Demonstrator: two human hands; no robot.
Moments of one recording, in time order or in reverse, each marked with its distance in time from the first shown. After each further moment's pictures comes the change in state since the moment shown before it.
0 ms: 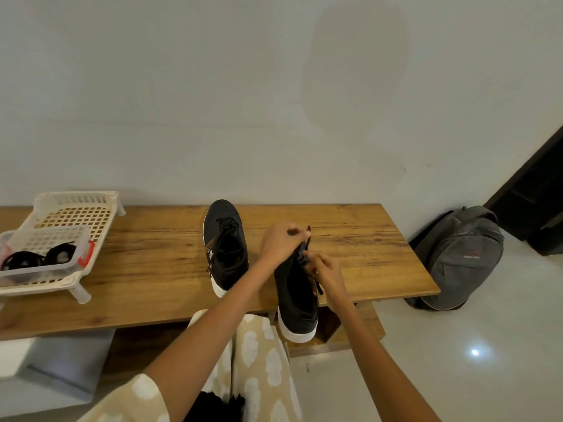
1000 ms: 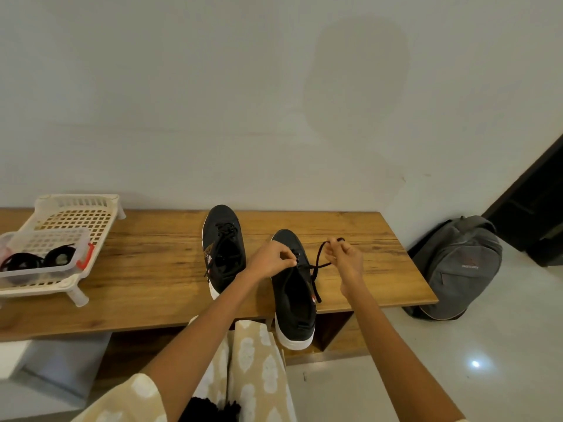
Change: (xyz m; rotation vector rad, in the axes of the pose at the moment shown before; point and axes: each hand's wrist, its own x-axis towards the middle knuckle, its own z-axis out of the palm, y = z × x) left_hand -0.001 -0.036 -0.005 0.212 -0.235 0.023; right_hand 0.031 -0.028 -0.026 0.142 0.244 0.067
